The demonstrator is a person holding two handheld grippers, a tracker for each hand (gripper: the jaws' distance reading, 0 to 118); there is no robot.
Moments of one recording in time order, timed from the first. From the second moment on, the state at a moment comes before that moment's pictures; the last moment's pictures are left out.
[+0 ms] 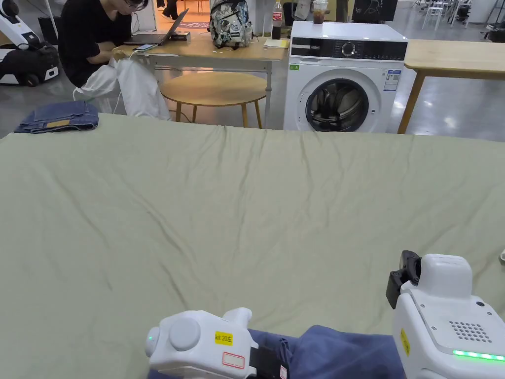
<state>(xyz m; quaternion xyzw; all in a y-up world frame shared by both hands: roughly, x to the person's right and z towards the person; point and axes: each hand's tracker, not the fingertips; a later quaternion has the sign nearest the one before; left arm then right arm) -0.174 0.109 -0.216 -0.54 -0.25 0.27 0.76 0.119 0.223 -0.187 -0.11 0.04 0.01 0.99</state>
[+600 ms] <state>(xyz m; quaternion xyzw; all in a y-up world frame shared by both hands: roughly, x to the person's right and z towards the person) -0.217 0.166 -0.198 -0.49 -0.23 0.25 0.80 0.122 0.229 -0.188 -0.11 0.04 0.02 0.99</state>
